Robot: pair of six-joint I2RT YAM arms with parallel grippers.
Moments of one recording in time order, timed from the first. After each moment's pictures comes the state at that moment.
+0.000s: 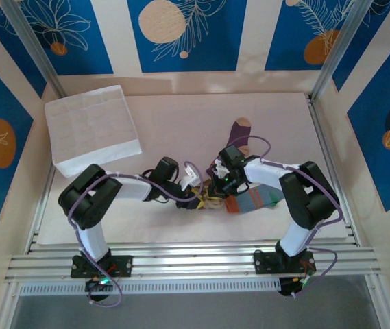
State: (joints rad) left arm -0.67 1.78 0.75 0.19 0.81 0.04; right arm 0.52 1.71 0.92 -0.53 -0.53 0.48
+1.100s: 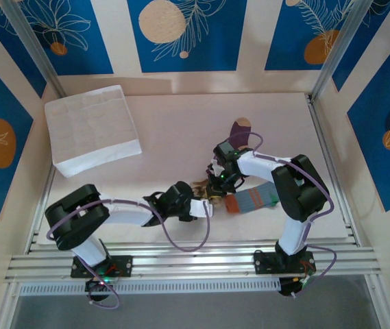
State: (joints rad) left arm -1.01 1.61 0.62 0.30 0.05 0.71; right arm 0.54 1.80 1.05 -0.68 -0.51 0.43
